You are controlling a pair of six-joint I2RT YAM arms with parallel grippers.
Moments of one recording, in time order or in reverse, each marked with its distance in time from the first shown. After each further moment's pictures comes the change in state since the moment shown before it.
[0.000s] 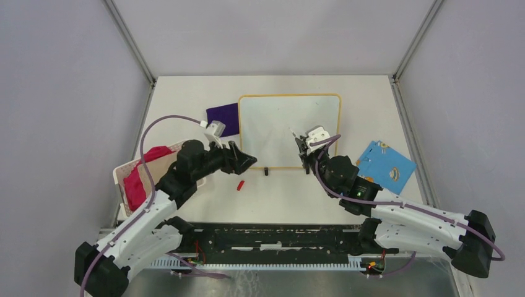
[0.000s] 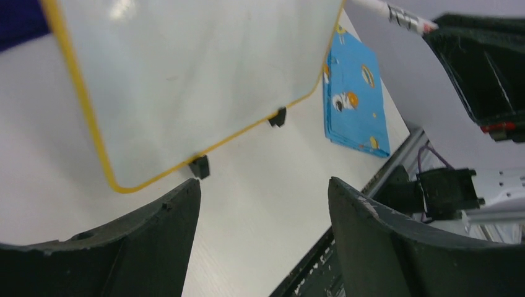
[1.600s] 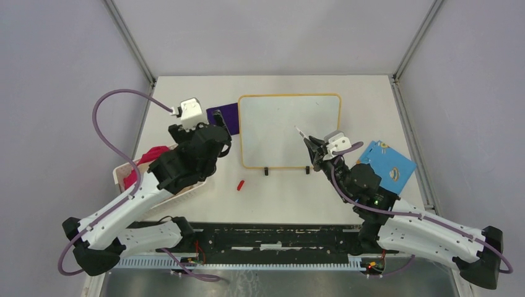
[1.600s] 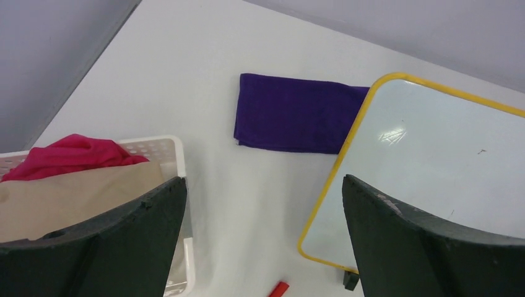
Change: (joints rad) left arm -0.436 0.209 0.610 -0.721 -1.411 -0.182; right arm 0.000 -0.195 -0.051 -0.005 -0.060 -0.020
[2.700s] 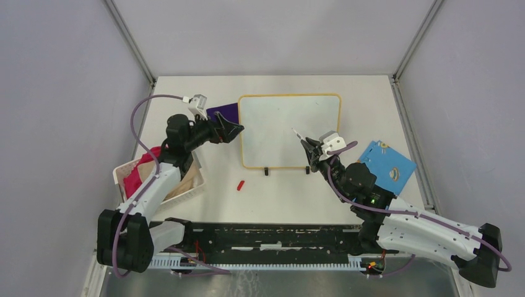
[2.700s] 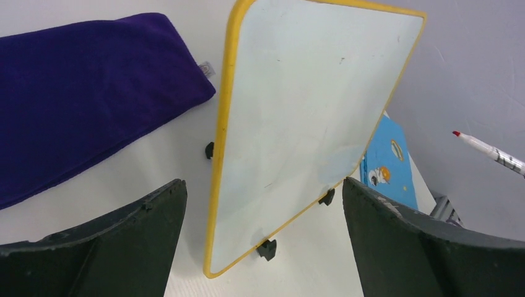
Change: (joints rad) left arm 0.714 0.119 -0.494 1.015 1.602 0.224; right arm 0.000 0.033 -0.009 0.003 -0.011 0.002
